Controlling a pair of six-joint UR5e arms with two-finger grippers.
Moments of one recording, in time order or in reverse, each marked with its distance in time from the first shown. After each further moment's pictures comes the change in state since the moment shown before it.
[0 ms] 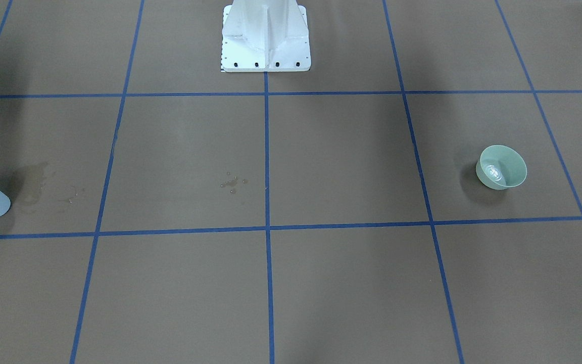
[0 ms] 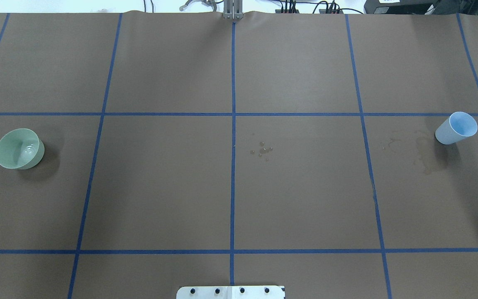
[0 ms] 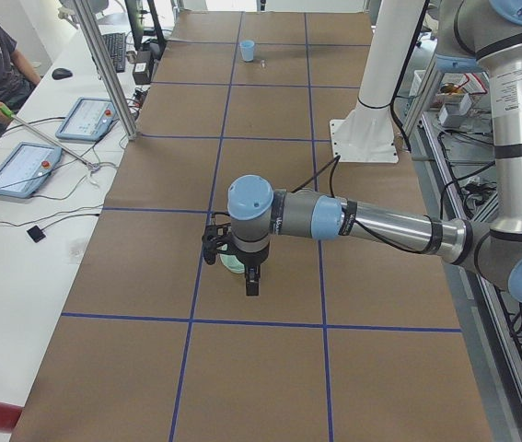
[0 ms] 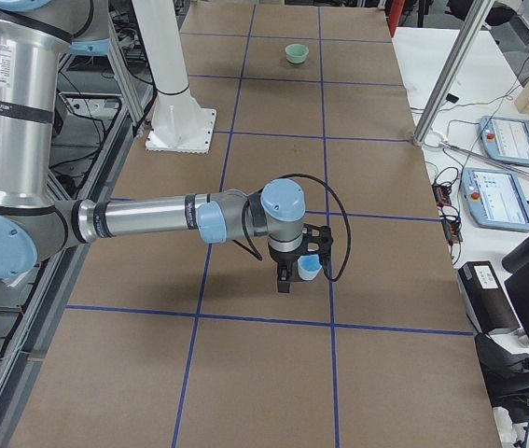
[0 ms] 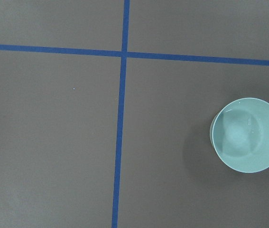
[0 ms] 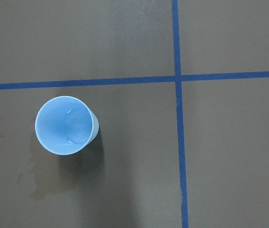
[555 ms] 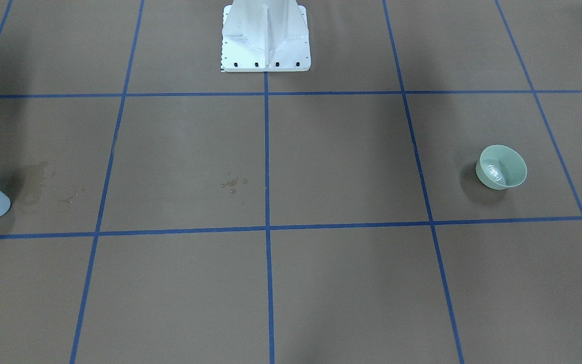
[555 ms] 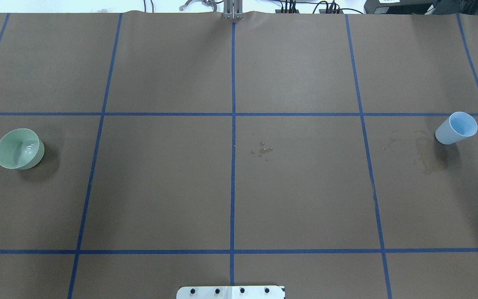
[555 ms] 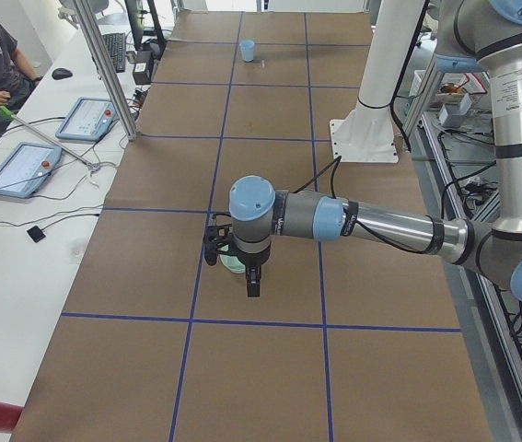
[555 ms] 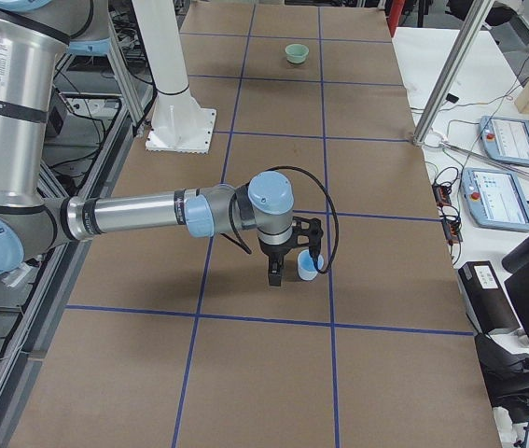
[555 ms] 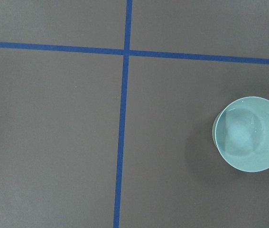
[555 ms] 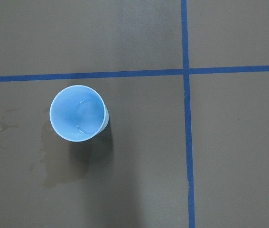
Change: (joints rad) left arm -0.001 0.009 -0.009 -0.007 0.000 -0.001; right arm -0.001 -0.013 0.020 0.003 0.002 0.002
